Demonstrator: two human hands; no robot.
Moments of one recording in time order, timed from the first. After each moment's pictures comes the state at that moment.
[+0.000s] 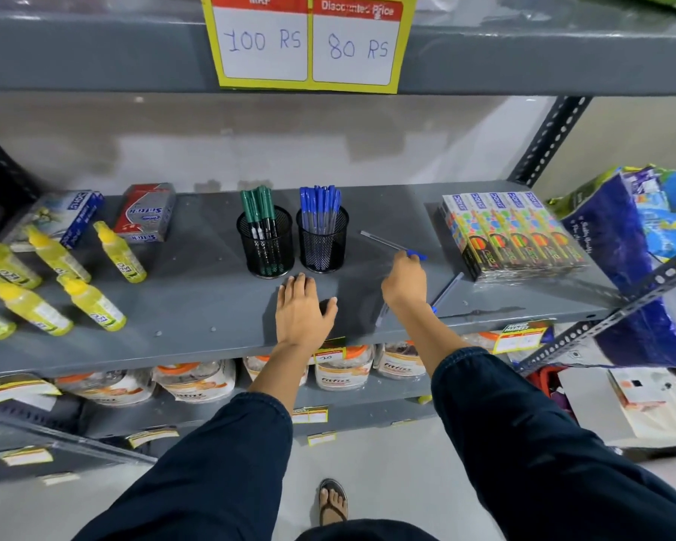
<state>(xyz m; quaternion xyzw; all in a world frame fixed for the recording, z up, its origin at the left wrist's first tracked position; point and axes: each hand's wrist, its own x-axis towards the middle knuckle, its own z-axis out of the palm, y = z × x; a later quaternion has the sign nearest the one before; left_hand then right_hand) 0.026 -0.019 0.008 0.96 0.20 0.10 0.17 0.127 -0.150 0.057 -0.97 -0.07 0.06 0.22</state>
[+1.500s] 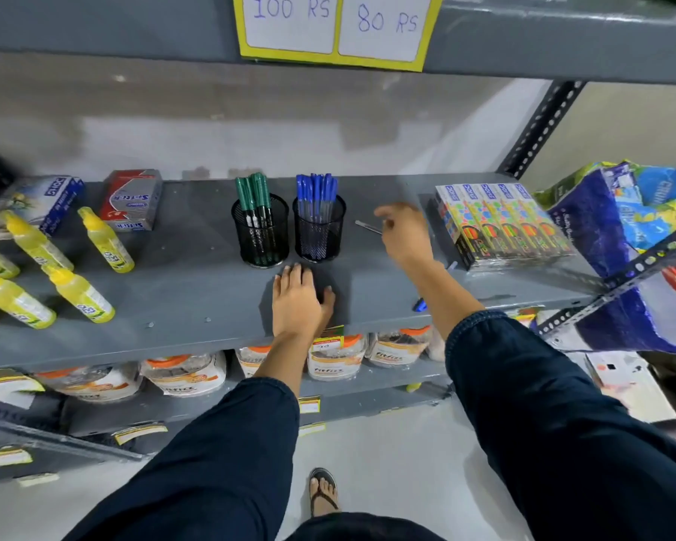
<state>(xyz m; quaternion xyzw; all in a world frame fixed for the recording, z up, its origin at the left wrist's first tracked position) 0.027 -0.017 0.002 0.95 0.20 0.12 0.19 0.146 -0.142 0.105 -0.94 -0.17 -0.04 0.30</state>
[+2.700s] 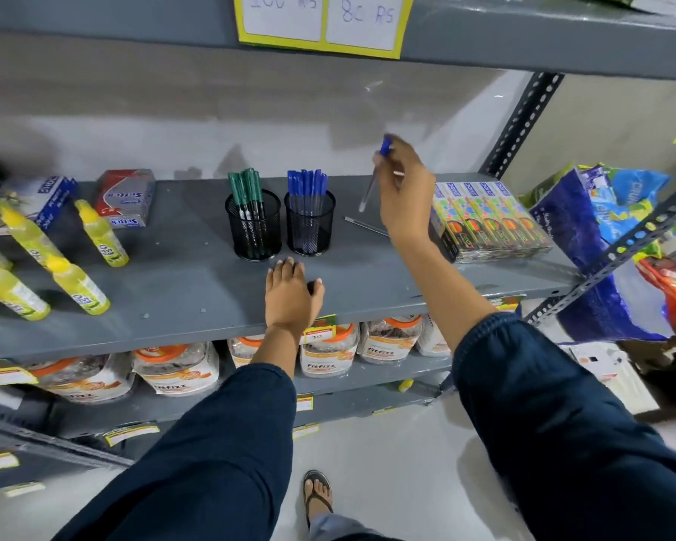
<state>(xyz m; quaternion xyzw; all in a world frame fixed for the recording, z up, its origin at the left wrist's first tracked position) 0.020 -0.017 0.002 0.95 0.18 0.13 0.22 0.098 -0.137 0.166 -0.79 -0.19 -0.20 0.54</state>
